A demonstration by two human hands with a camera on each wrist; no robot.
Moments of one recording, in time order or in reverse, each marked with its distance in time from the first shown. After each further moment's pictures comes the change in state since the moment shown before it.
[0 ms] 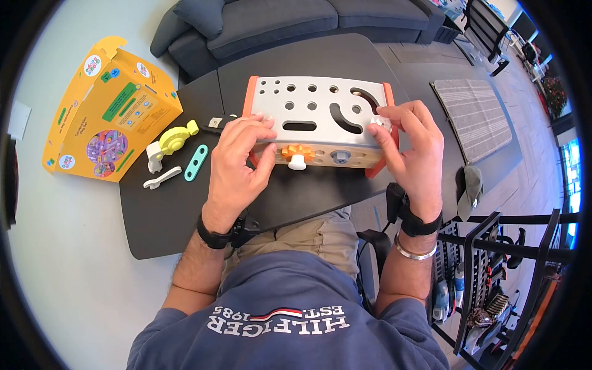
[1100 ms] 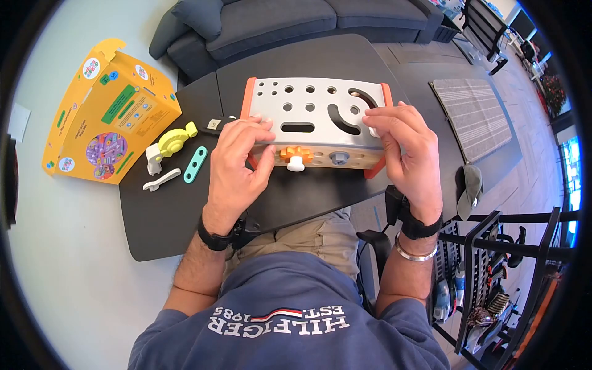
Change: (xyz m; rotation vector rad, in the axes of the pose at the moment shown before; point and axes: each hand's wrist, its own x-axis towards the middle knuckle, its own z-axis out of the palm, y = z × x) left_hand 0.001 0.002 0.001 0.010 0.006 0.000; right_hand 0.003 0.007 -0.001 0.065 -0.049 -0.264
